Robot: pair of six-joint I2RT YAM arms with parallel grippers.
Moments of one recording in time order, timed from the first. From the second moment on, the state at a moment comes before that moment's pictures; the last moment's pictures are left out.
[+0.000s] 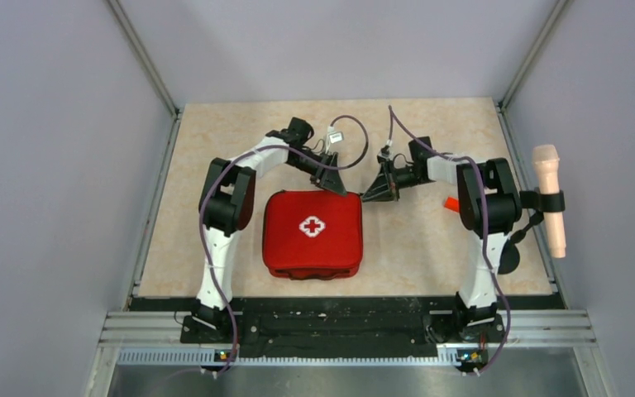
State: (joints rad) left arm -0.38 2.26 1.76 -0.69 1.15 0.10; right arm 0.19 2.07 1.32 -0.54 -1.32 0.26
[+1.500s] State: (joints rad) left arm -0.37 2.30 1.81 -0.87 1.23 0.31; right arm 0.26 1.71 1.04 -0.29 -1.06 -0.88
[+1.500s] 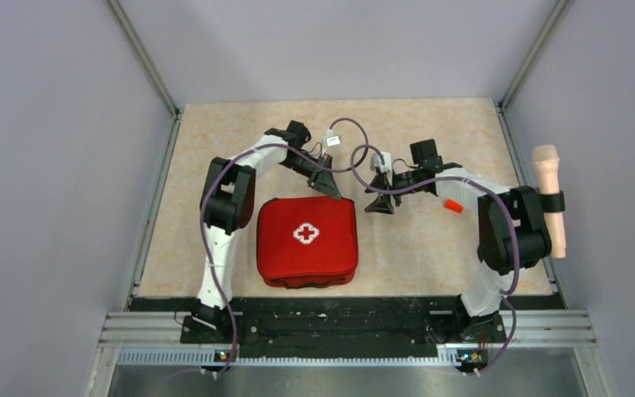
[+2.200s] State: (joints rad) left arm -0.37 2.30 1.82 -0.96 1.23 0.37; right arm 0.38 1.84 1.17 -0.37 -1.07 -1.07
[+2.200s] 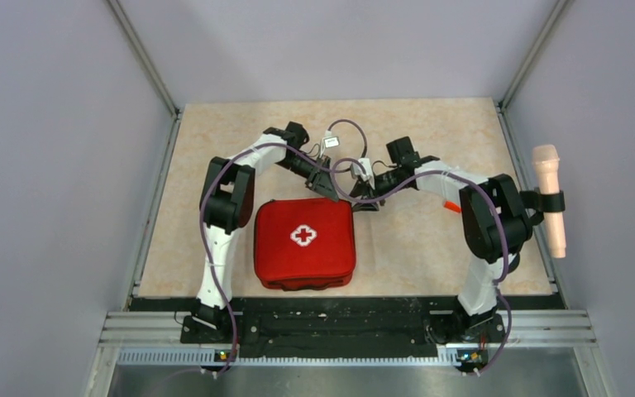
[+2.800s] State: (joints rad) left arm -0.36 2.31 1.85 -1.00 1.22 0.40; right arm 0.40 1.87 1.23 -0.48 -1.03 -1.15
